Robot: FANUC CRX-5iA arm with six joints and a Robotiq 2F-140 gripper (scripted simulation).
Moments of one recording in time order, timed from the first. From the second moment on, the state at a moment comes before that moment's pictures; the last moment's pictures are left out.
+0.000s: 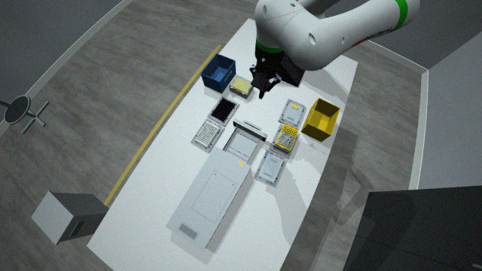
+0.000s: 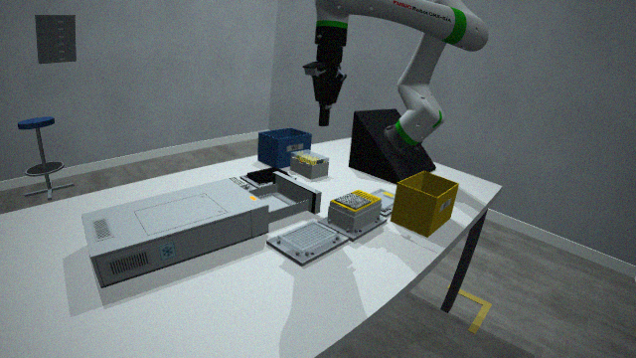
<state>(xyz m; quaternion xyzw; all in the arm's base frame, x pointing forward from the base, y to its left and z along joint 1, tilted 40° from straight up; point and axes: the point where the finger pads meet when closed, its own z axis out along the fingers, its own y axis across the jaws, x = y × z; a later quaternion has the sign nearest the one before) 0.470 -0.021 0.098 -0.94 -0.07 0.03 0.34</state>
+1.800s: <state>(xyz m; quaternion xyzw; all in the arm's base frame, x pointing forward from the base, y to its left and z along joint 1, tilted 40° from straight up) 0.567 0.098 0.123 -0.94 -0.08 0.03 0.34</state>
